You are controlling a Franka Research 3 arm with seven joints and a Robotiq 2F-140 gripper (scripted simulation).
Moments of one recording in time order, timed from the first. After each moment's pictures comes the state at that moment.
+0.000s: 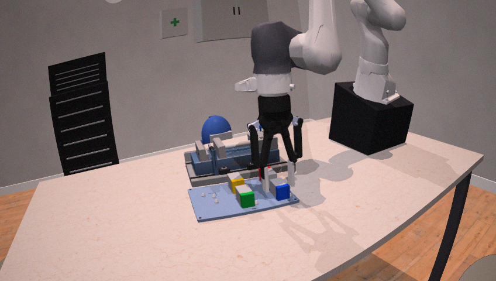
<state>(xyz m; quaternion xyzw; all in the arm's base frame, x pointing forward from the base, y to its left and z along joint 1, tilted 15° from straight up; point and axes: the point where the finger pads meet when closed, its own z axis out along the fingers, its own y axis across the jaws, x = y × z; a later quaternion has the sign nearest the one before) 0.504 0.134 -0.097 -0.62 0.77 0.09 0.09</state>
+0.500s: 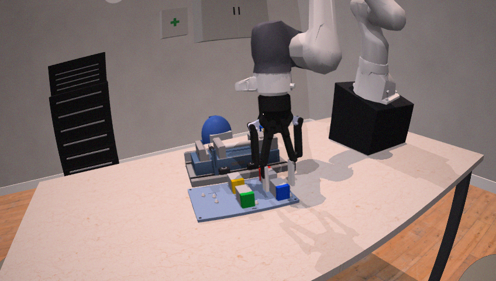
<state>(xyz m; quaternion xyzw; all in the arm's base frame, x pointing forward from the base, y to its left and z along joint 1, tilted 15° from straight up) 0.504 0.134 -0.096 -0.62 0.77 0.09 0.09</state>
